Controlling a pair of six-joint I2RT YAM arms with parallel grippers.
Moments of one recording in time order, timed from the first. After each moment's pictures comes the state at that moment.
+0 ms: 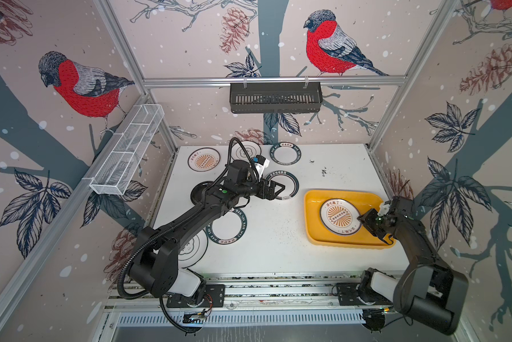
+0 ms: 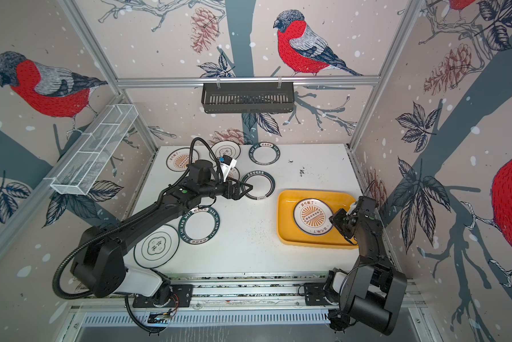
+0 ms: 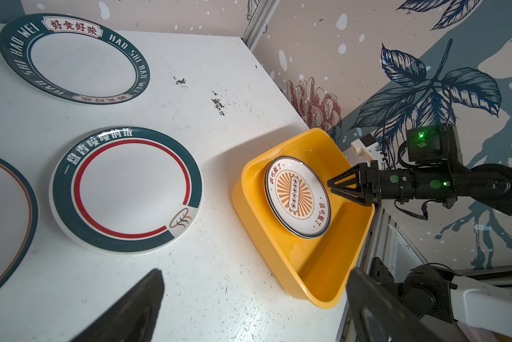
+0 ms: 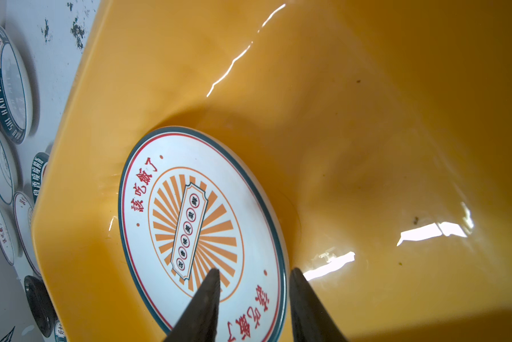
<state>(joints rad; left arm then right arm) -0.53 1.45 1.06 -0.10 0.54 -0.33 -0.42 1.16 0.60 -0.56 -0.41 0.42</state>
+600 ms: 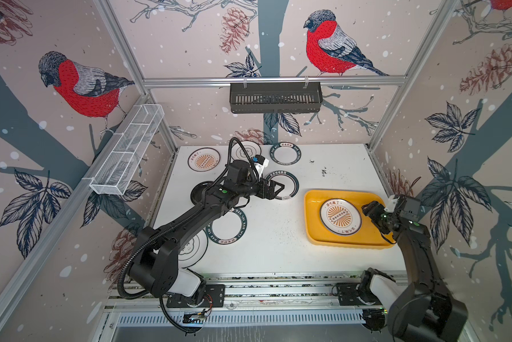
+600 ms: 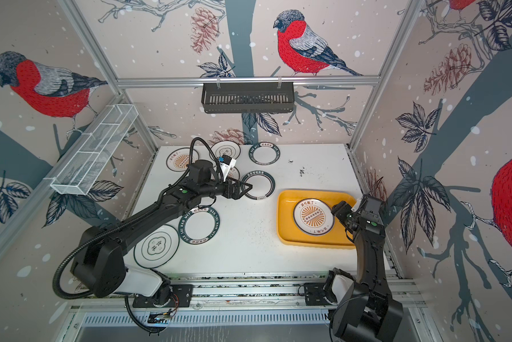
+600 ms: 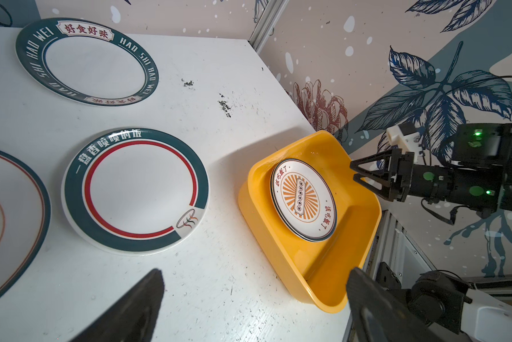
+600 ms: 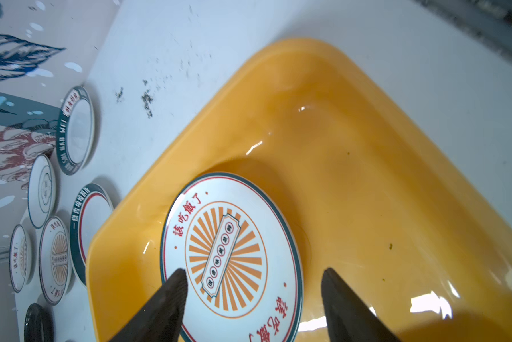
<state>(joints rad) -0.53 1.45 1.06 -0.10 0.52 -0.33 -0.41 0.96 0.63 -0.52 -0.35 0.45</state>
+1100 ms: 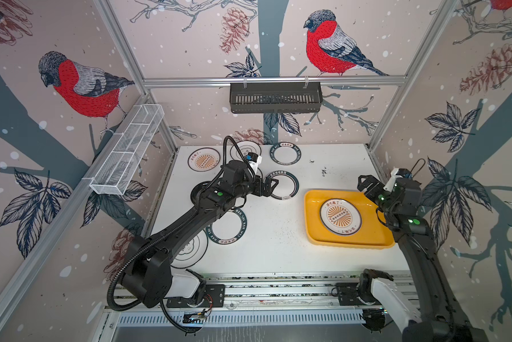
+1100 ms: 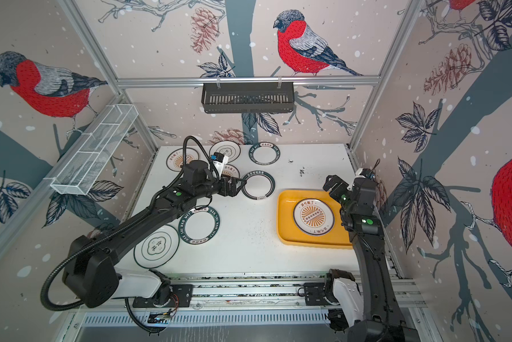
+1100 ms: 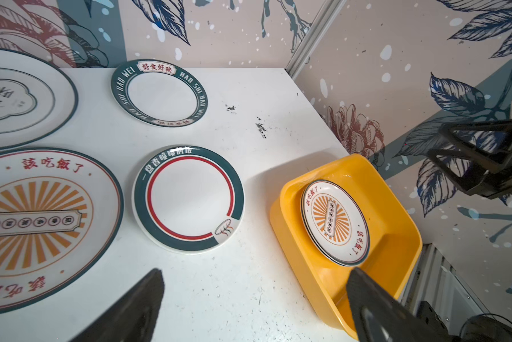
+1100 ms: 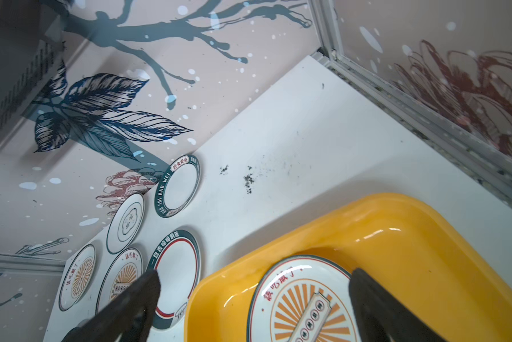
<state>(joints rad) -0.53 1.37 1.05 -0.13 0.31 -0.33 -0.11 0.90 0.81 -0.35 -0.13 0.55</state>
